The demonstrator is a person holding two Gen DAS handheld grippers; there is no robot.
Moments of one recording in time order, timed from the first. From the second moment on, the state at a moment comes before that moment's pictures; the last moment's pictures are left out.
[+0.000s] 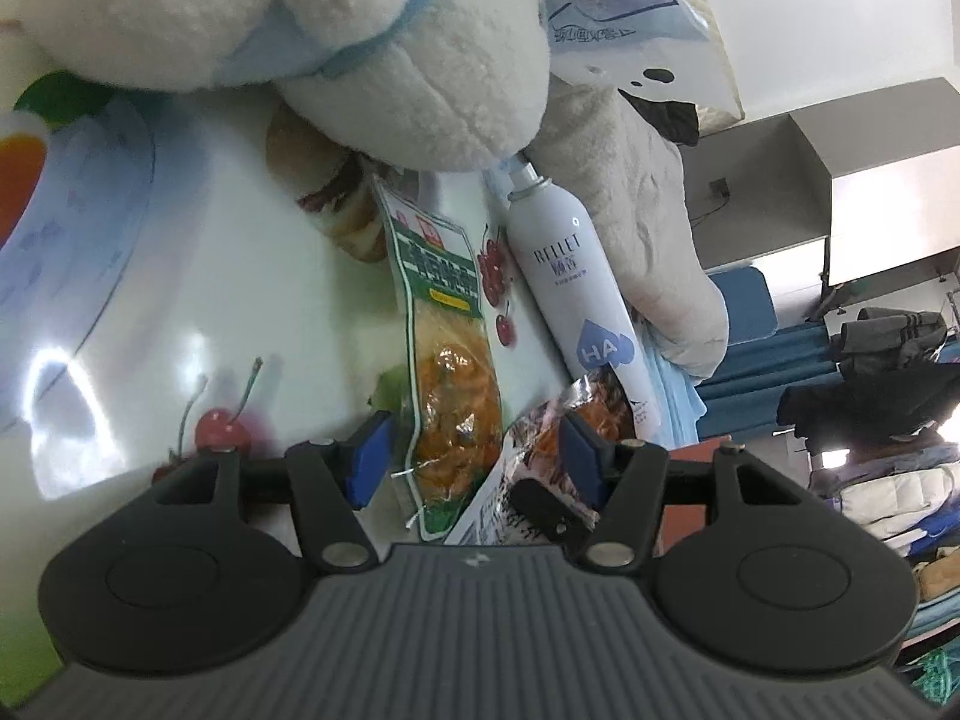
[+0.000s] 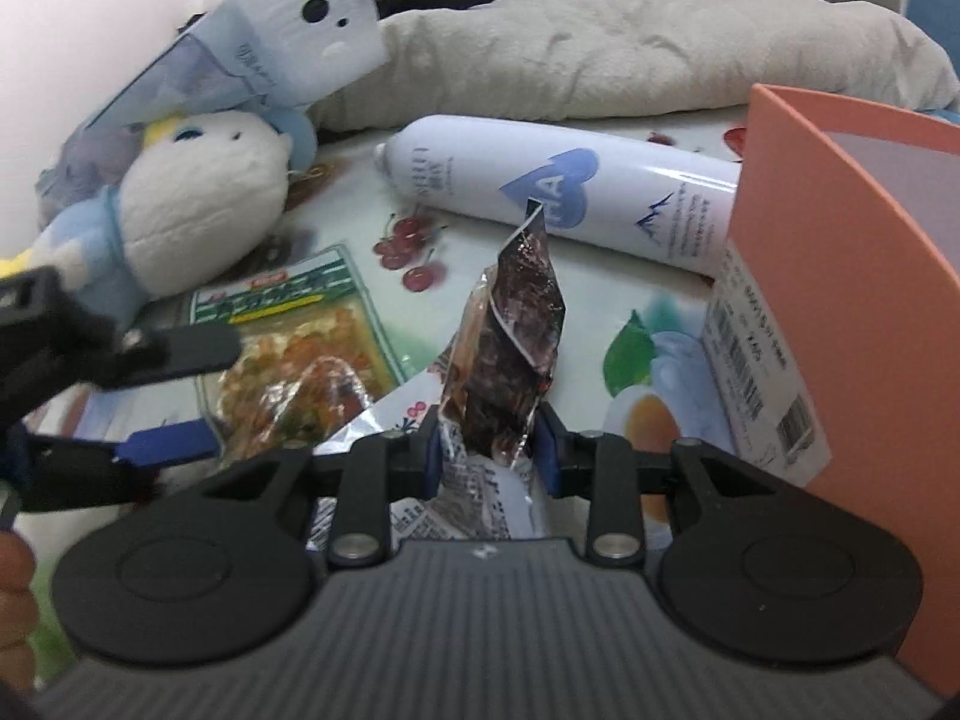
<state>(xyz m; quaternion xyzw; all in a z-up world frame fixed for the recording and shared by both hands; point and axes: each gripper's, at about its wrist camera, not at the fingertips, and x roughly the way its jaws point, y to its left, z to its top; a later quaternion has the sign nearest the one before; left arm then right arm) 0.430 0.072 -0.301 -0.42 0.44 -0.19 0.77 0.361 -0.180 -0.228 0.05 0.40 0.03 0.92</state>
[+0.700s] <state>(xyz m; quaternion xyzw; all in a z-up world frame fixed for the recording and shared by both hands) 0.439 -0.003 -0.268 -0.12 0.44 -0.14 0.88 0.356 -0.171 -0.231 0.02 0.39 0.06 0.92</state>
